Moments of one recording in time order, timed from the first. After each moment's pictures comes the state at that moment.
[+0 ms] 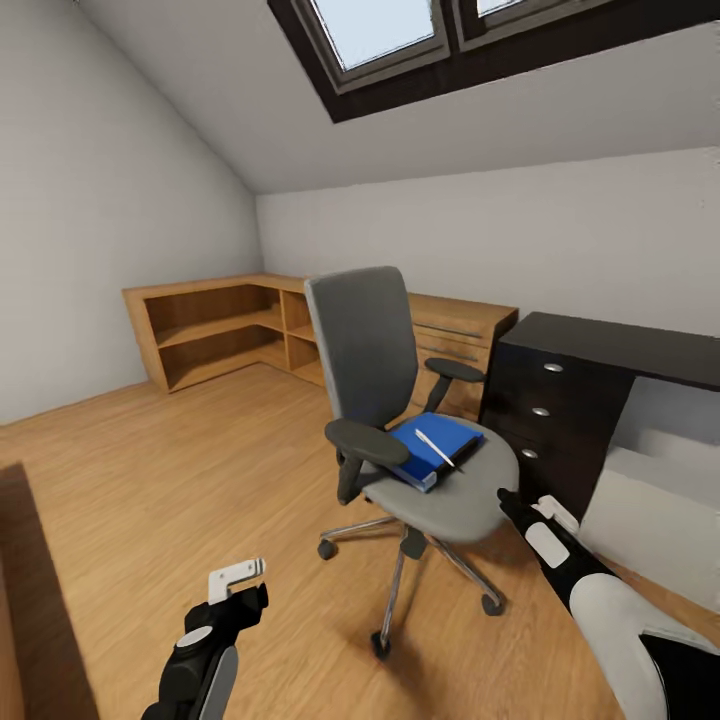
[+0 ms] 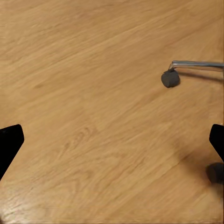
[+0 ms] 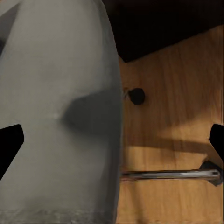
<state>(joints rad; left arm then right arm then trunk) -0.11 -0.15 -0.02 -1.42 0.15 0.56 0.39 -0.84 -0.12 -0.21 -0.27 -0.64 -0.01 -0.07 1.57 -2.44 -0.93</state>
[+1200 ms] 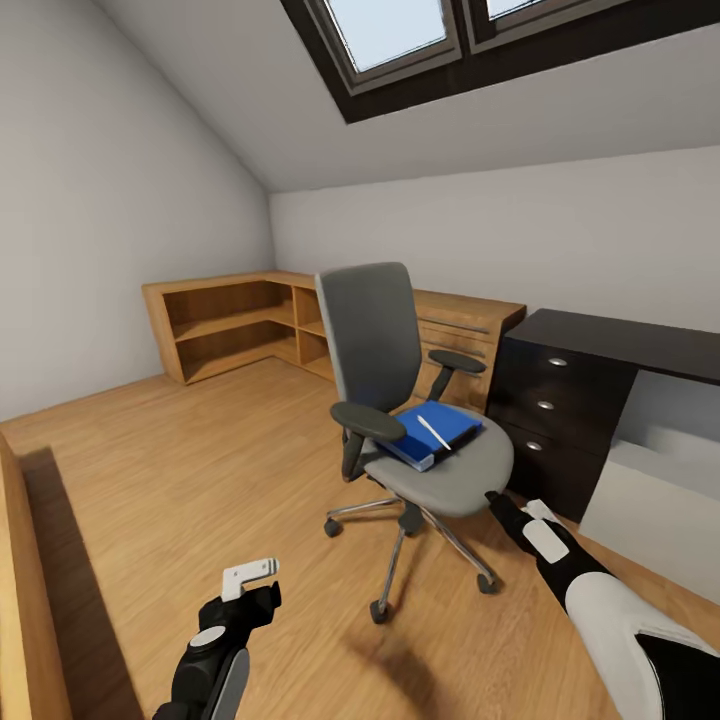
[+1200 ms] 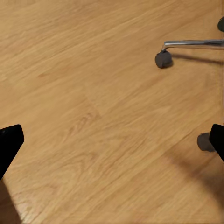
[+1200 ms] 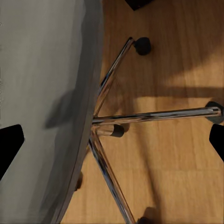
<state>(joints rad) -0.11 -0.15 -0.08 -1.42 0.15 0.56 0.39 -0.84 -0.11 -0.21 -0.29 -0.75 0.13 -0.06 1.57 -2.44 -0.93</state>
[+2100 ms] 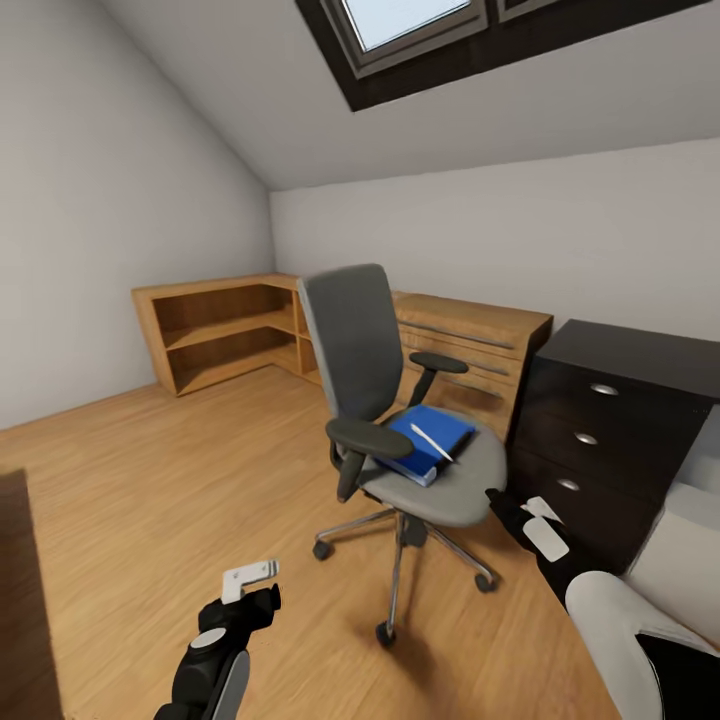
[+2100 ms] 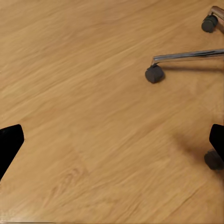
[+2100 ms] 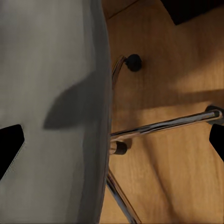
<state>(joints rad) -0.11 -0.15 -0.08 -1.41 0.15 0.56 0.40 -0.84 -0.11 -0.21 -0.30 -0.74 0.13 -0.06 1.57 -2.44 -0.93</state>
